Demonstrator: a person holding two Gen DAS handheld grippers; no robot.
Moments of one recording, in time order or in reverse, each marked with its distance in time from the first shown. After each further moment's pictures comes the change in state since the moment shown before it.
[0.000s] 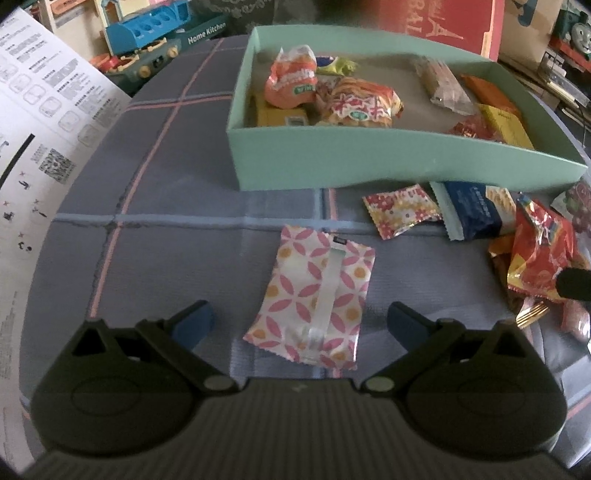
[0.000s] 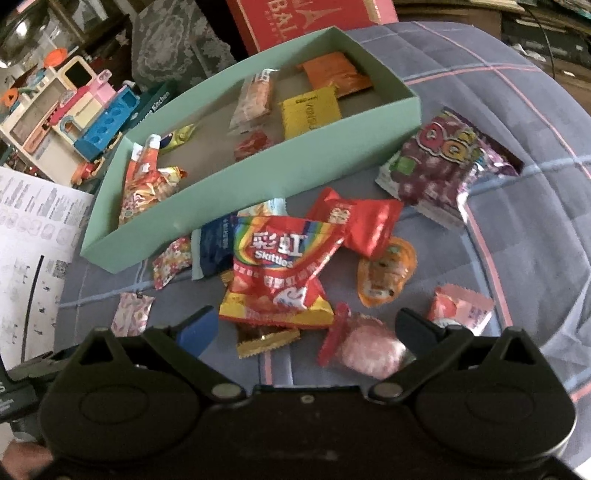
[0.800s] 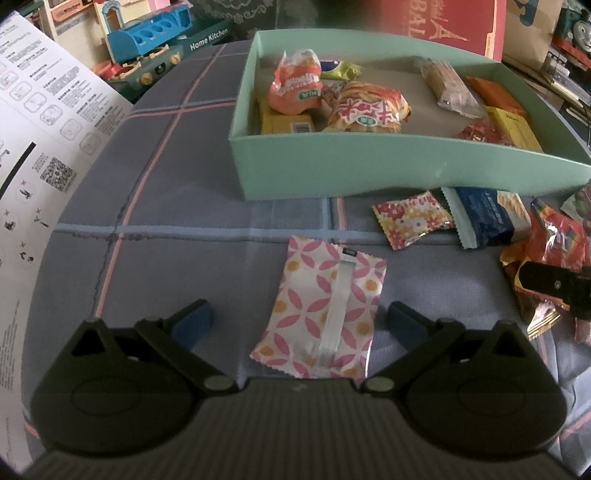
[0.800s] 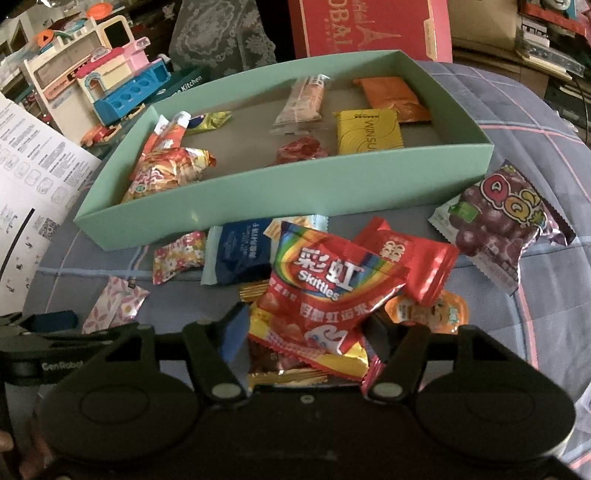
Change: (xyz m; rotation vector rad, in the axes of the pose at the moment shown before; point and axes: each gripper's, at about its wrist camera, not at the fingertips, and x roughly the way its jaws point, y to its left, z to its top) left arm 0.006 0.001 0.004 0.012 -0.026 0.020; right arm 0.029 0.039 0.003 -0.208 -0.069 -0.041
